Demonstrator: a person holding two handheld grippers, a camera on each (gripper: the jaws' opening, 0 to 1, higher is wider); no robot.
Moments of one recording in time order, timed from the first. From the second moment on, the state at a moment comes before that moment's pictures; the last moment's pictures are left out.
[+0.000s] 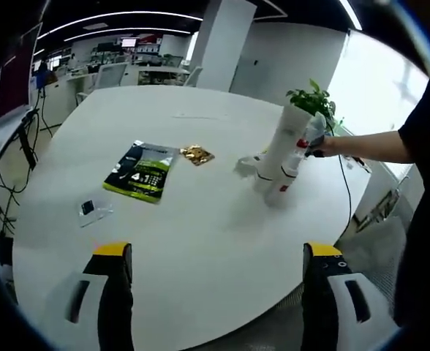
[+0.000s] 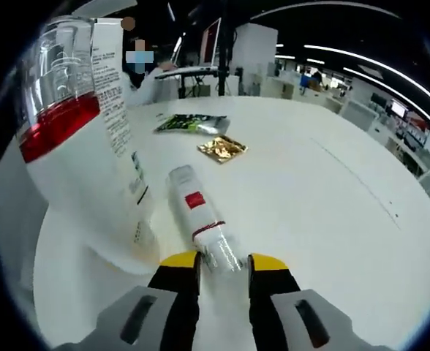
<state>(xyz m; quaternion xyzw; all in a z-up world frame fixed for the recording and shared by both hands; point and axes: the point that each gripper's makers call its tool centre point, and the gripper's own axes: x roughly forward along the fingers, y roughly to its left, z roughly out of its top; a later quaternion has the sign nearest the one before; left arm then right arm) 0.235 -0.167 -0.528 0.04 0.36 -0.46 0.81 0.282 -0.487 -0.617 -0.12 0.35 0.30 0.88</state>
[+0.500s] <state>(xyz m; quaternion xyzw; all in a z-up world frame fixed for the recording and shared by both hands) 0.230 -0.170 -0.526 0.04 0.36 -0.47 0.81 0.280 -0.497 -0.614 -0.11 0.36 0.26 0.89</state>
